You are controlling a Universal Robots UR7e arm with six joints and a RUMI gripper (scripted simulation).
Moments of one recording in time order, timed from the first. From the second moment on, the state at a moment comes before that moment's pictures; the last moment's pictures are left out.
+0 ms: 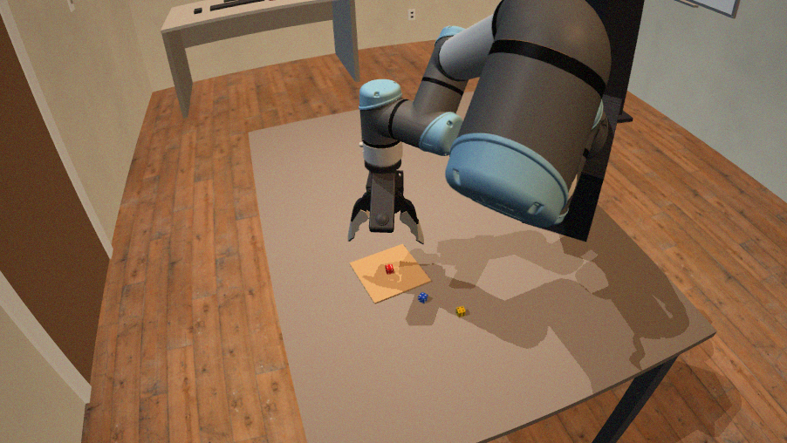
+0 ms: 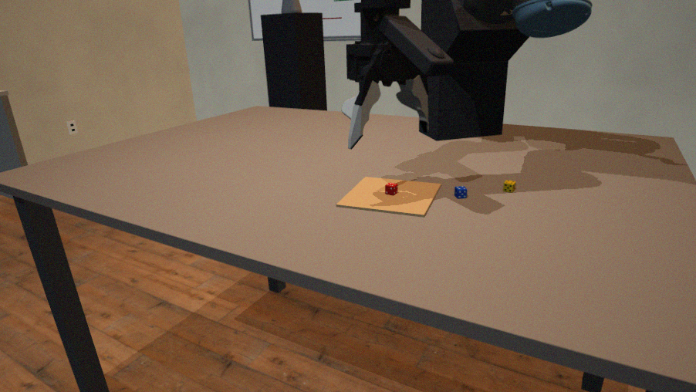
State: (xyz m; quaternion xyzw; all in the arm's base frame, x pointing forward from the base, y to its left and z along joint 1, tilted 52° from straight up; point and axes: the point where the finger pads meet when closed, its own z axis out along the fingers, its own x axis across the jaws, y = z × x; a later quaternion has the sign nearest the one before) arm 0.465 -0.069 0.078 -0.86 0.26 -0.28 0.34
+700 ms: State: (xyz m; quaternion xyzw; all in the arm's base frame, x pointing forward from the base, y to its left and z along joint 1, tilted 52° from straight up) arm 0.463 -0.068 0.074 -0.89 0.14 -0.33 0.30
